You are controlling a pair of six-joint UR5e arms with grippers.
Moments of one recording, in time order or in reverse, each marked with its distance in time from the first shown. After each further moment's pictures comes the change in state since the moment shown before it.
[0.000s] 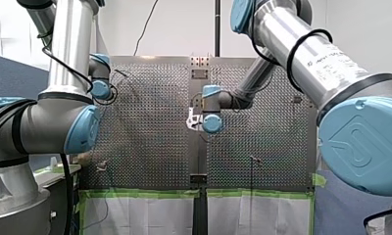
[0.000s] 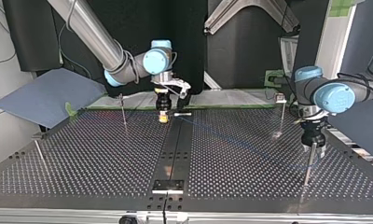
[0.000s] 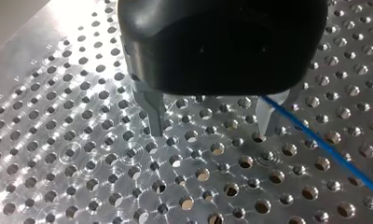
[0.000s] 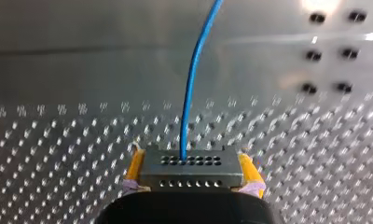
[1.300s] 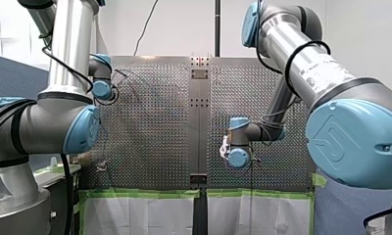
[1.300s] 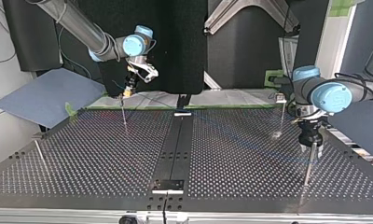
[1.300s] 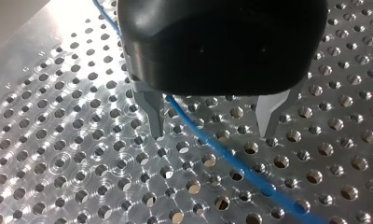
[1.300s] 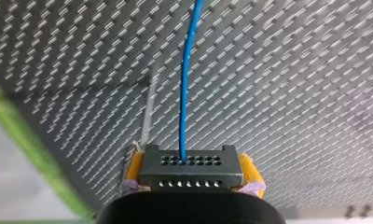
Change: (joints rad) left arm -0.015 0.000 -0.001 0.000 -0.004 0.000; right arm -0.161 0.069 0.335 -0.335 0.181 0.099
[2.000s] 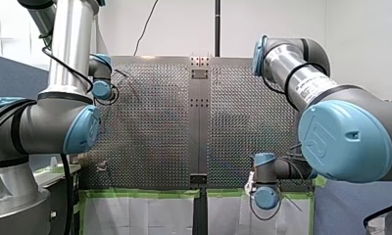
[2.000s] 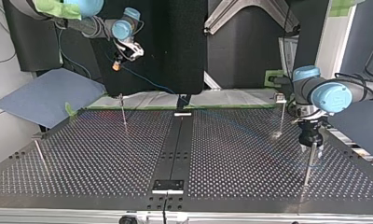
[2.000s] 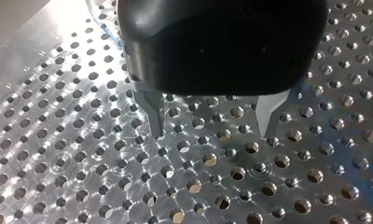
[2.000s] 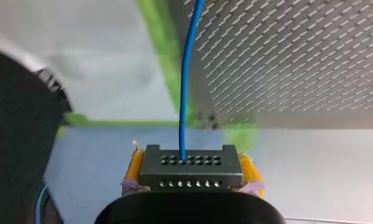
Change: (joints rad) left arm 0.000 0.000 0.000 0.000 0.000 0.000; right arm -0.169 0.197 0.197 -0.197 -0.076 0.080
